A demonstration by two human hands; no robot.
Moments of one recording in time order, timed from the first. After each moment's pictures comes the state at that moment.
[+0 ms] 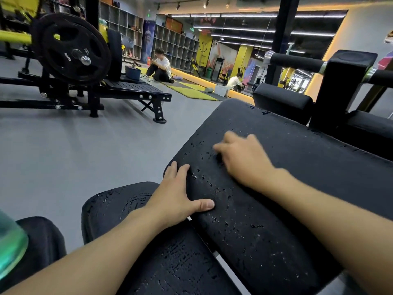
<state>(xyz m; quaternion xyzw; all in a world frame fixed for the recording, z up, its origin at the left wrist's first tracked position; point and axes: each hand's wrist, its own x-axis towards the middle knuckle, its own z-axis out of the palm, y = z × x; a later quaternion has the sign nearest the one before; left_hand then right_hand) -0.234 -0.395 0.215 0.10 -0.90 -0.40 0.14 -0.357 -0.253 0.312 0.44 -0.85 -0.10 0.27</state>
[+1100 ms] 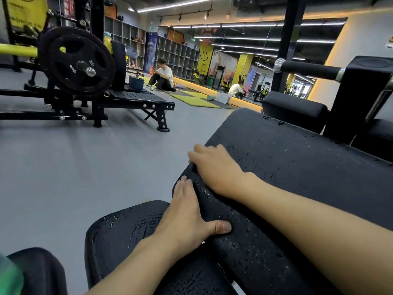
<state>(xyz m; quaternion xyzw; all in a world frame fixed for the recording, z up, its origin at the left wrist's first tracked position) -0.242 -0.398 0.208 0.09 -0.88 -0.43 0.17 -0.368 -0.338 0.286 0.52 -0.80 -0.13 0.27</state>
